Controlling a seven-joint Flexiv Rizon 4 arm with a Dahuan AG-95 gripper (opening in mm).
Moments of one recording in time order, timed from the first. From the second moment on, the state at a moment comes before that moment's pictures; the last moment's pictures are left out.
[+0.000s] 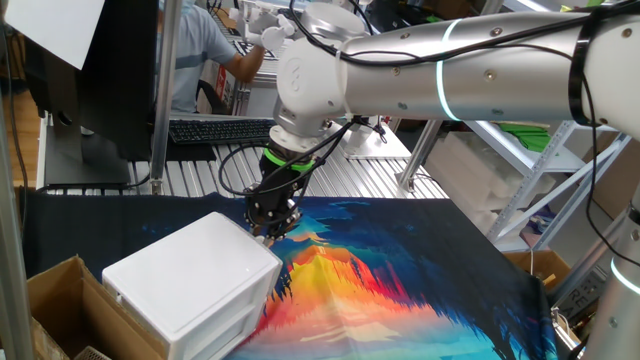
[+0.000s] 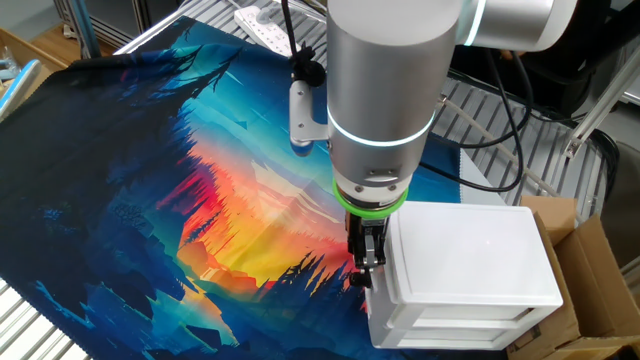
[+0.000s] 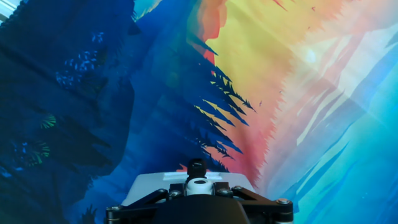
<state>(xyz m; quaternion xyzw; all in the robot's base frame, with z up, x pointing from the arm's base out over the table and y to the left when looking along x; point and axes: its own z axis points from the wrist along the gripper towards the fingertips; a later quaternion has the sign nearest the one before) 0.563 0.182 0.155 -0.48 -0.88 -0.02 0.07</state>
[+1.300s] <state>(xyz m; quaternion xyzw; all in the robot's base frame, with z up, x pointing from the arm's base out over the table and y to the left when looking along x) 0.555 0.192 0.154 -0.49 -0.87 -0.03 0.06</state>
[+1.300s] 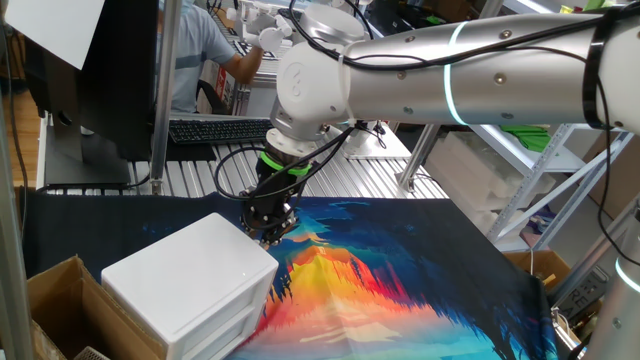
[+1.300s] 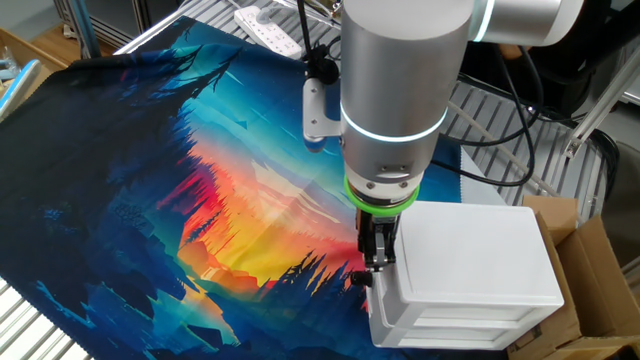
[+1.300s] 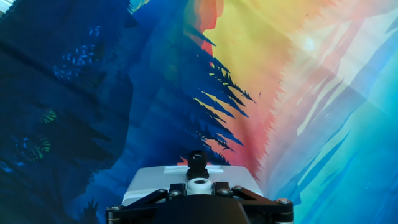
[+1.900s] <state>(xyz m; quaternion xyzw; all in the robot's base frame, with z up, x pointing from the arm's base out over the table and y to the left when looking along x) 0.558 0.193 0.151 -0.51 -0.85 -0.01 0.07</state>
